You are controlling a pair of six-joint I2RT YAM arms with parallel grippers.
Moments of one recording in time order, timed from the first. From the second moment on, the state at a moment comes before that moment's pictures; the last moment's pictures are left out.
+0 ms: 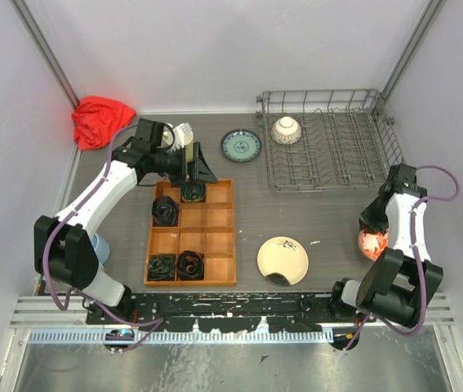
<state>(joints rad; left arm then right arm) -0.36 1.54 1.30 -0.59 0.70 -0.44 -0.44 1.27 0.94 -0.95 0.08 0.42</state>
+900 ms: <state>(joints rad) -0.36 1.56 1.31 -0.58 0.70 -0.44 -0.27 1.35 1.45 -0.89 -0.37 0.67</state>
